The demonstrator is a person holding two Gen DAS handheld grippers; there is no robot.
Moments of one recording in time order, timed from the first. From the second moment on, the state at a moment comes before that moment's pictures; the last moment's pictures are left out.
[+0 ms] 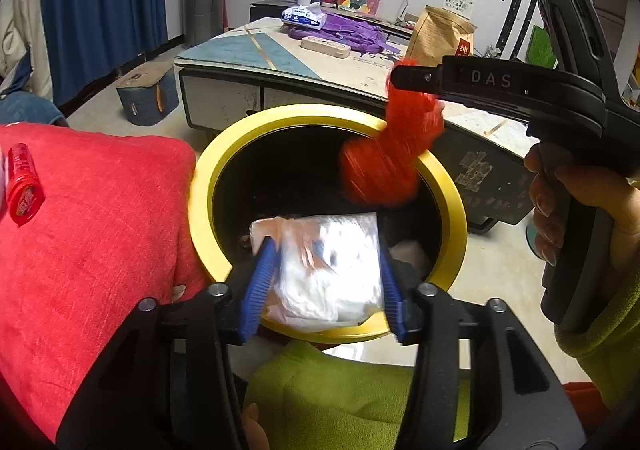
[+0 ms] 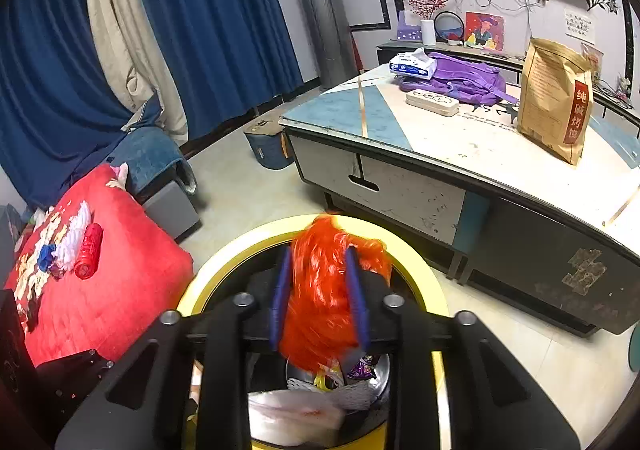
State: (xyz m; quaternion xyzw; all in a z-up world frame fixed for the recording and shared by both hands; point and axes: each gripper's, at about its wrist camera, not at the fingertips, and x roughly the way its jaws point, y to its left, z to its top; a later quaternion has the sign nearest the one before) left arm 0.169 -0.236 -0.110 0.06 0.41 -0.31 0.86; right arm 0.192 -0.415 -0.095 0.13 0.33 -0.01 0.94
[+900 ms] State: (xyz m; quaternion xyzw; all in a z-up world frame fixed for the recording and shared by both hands) left arm 0.169 -0.163 -0.068 -0.02 0.36 -0.23 0.90; right arm 0.175 -0.404 -0.065 0.12 0.28 -0.02 0.95
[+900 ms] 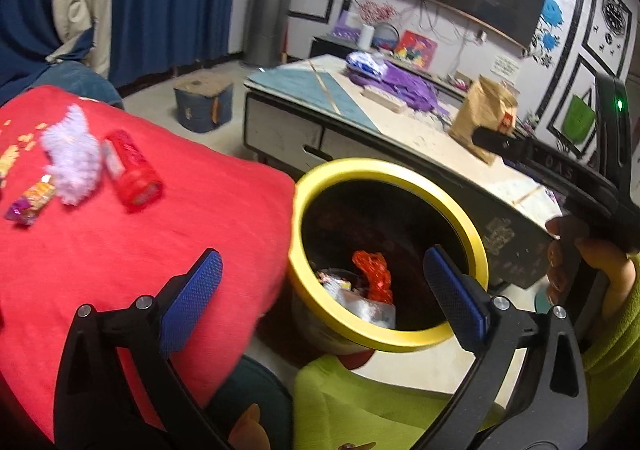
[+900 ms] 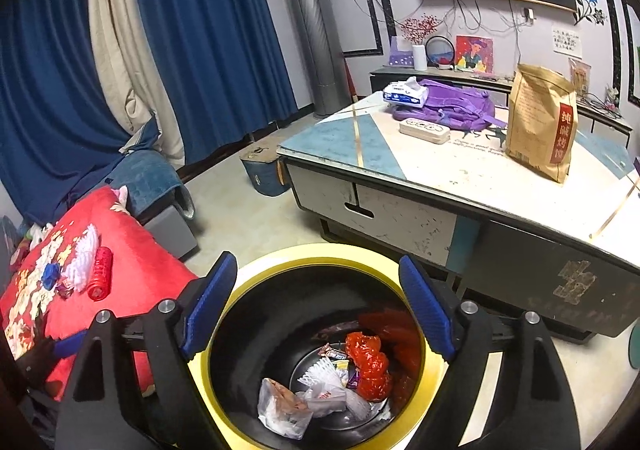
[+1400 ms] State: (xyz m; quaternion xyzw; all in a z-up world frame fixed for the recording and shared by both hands) left arm 0.162 -0.103 -0.024 -0.03 0.29 -0.17 0.94; right arm 0.152 -0.360 -0.011 0.07 0.23 -0.03 0.97
